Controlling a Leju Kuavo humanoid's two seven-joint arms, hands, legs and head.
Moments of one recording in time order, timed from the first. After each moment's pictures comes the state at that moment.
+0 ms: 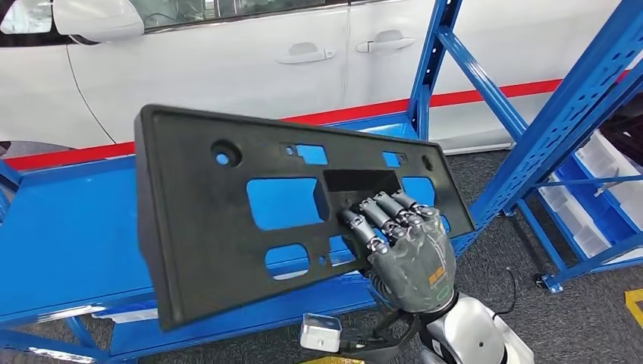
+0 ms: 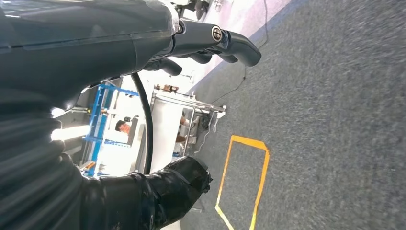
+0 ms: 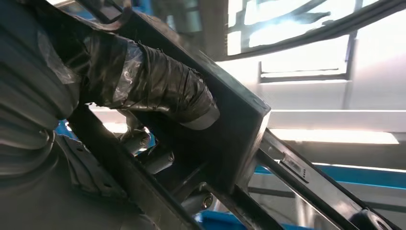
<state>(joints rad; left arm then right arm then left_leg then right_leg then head) -0.02 -0.32 1.36 -0.61 -1.51 -0.31 0.33 -0.31 -0.24 0.68 -1.72 1.56 -0.32 -0.10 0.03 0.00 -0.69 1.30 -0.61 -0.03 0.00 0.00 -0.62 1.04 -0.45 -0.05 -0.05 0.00</state>
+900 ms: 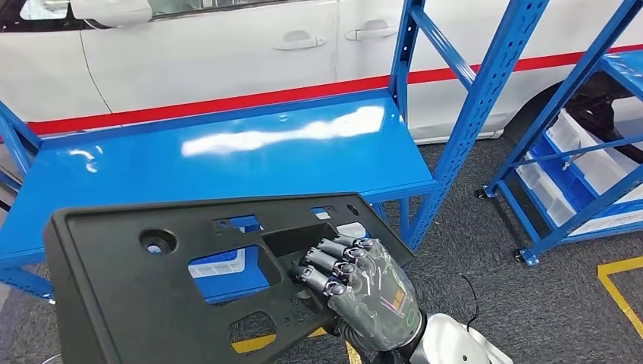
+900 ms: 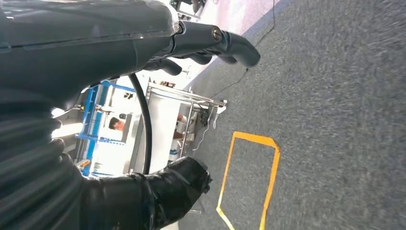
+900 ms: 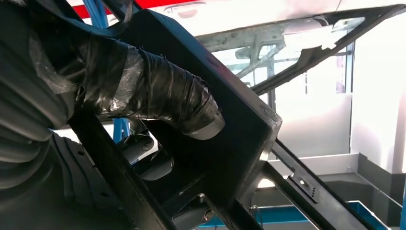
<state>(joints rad) -0.04 -0.32 1.36 -0.56 -1.50 -0.26 0.34 -0.32 -0.26 0.86 -1.78 1.24 -0.16 -0.19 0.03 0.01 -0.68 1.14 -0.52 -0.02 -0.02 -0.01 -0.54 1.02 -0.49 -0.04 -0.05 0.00</state>
